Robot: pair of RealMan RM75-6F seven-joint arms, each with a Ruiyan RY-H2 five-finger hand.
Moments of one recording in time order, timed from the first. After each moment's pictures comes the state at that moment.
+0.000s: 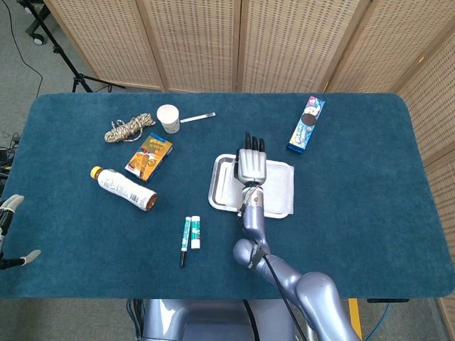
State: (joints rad) left arm -0.08 -1.00 -0.03 -1.66 1.44 1.40 -0.20; right arm 1.27 -2.26 0.61 -0.42 -0.64 0.92 -0.50
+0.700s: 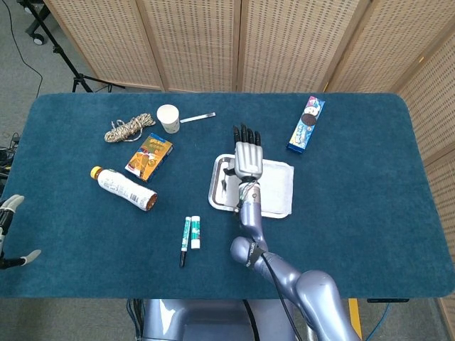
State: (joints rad) left arm -0.08 -1.01 -0.03 -1.66 1.44 1.40 -0.19; right arm 1.29 -2.24 0.65 -0.45 -0.72 0.94 -0.35
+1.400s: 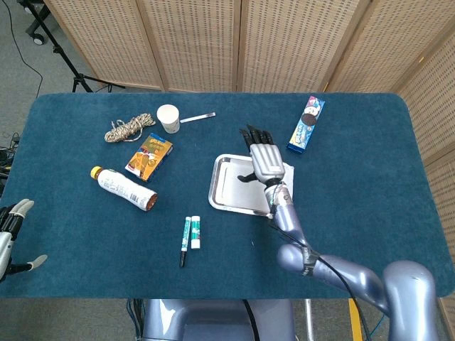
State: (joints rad) left arm -0.07 -1.02 0.00 -1.68 1.50 1.44 -0.14; right arm 0.94 -1.73 0.48 -1.26 -0.78 0.94 -0.43
